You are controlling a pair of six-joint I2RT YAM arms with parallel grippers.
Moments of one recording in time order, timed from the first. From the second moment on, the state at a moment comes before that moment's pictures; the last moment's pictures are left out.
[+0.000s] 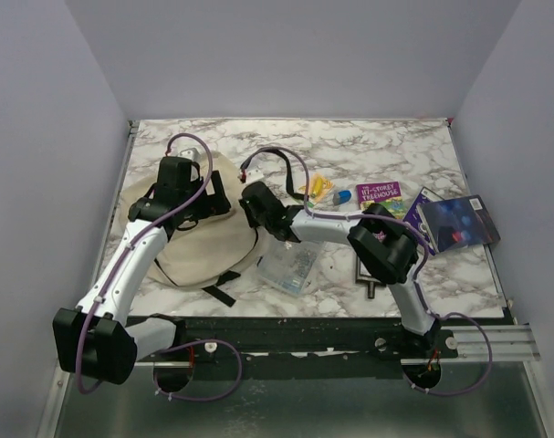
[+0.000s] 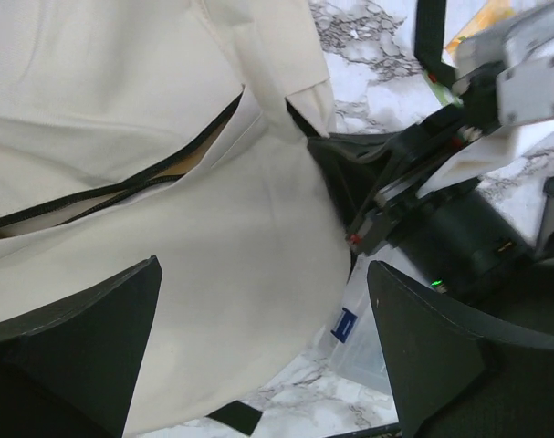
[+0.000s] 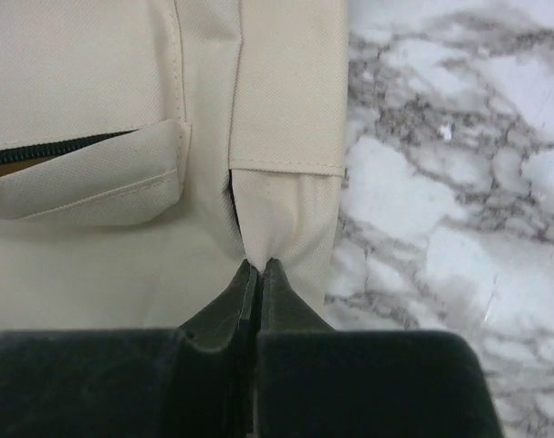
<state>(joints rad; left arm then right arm) -0.23 1.17 1.02 -0.61 0.09 -0.41 0.95 2.15 1.46 0.06 0.38 0.30</state>
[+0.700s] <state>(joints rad) -0.23 1.71 1.63 -0.83 -0.07 -0.32 0.69 2.17 1.66 -0.03 -0.01 0.24</state>
